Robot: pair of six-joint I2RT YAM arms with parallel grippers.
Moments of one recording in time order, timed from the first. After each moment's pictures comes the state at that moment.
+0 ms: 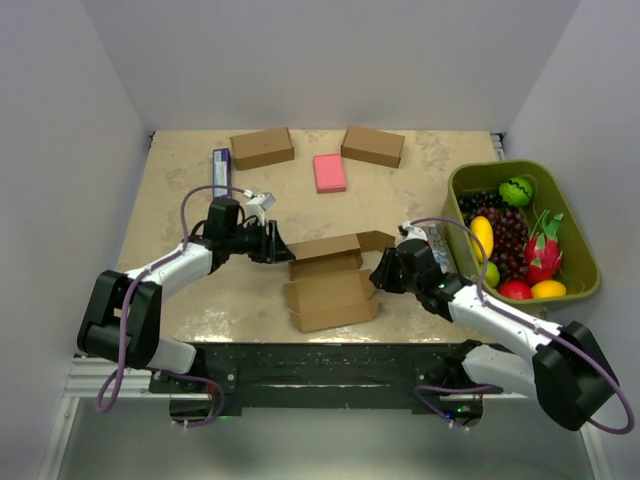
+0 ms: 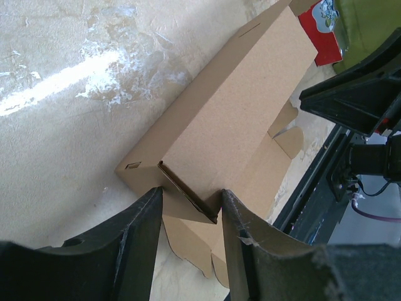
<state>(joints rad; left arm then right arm) -0.28 1.43 0.71 -0.02 0.70 -0.31 0.60 1.10 0.48 -0.11 0.06 0.70</state>
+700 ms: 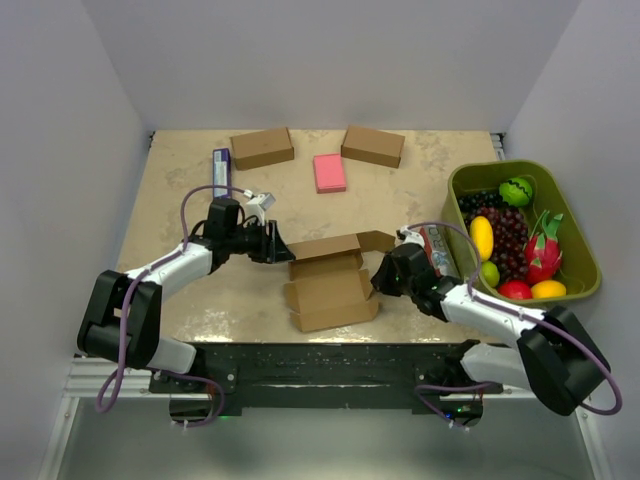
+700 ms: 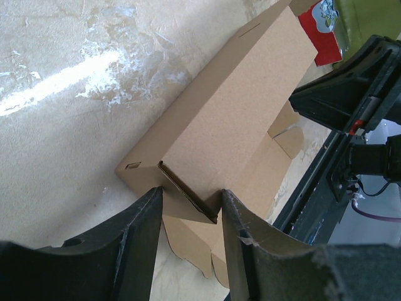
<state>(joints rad) -0.28 1.43 0.71 -0.02 0.70 -0.31 0.61 1.19 0.44 -0.02 0.11 0.74</state>
